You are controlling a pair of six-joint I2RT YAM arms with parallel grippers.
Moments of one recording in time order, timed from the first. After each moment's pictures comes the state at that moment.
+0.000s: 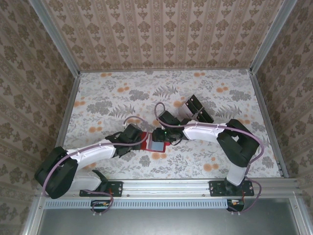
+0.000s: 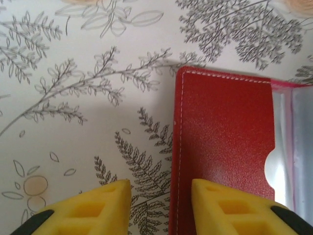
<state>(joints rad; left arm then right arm) -0.78 1.27 0.51 -0.29 -0.23 -0.62 0.81 1.79 1.05 -0.28 -0.14 0.76</state>
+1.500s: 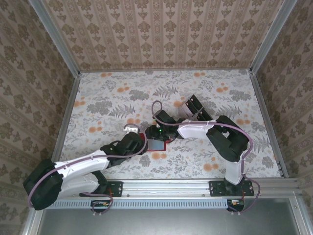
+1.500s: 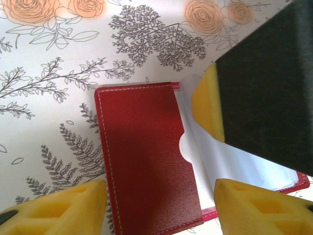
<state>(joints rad) -0.92 1.07 0.40 -0.17 -0.26 -0.67 0.81 1.90 1.10 -0.12 -0.23 0.89</state>
